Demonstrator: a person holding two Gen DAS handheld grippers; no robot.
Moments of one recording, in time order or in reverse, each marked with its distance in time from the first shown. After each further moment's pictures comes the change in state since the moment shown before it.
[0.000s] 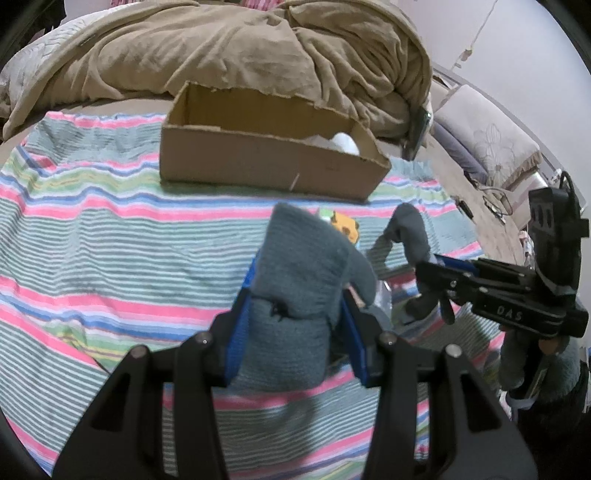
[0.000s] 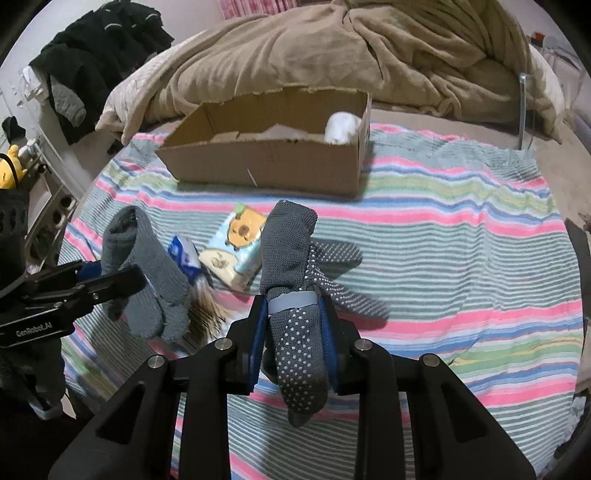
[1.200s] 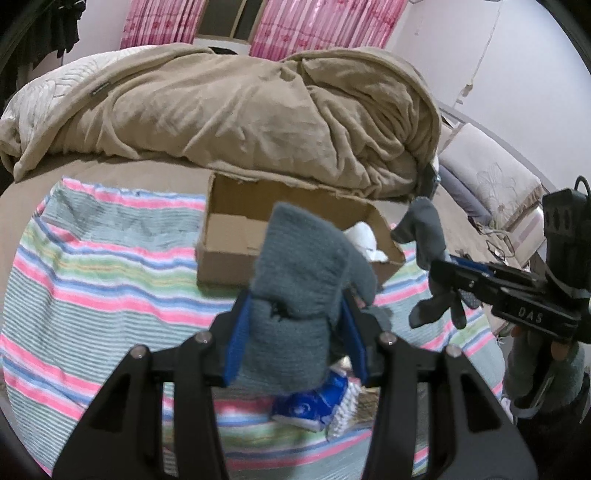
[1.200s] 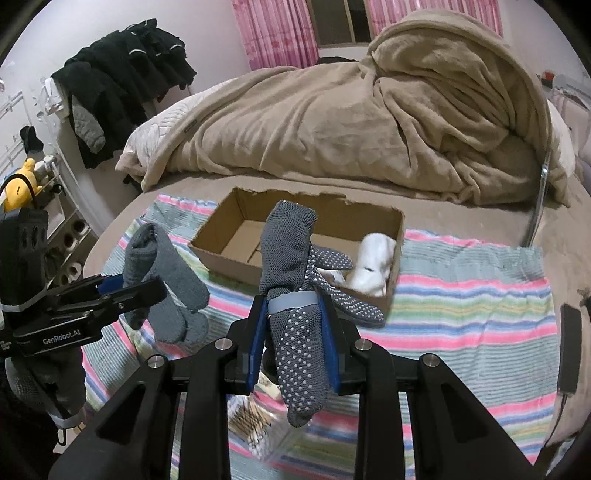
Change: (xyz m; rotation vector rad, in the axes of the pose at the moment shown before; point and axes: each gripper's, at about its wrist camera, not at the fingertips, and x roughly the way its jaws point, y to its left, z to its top) left arm -0.033 0.027 0.074 -0.009 -0.160 0.021; right arm -0.026 0.033 0.089 -0.068 -0.158 0.032
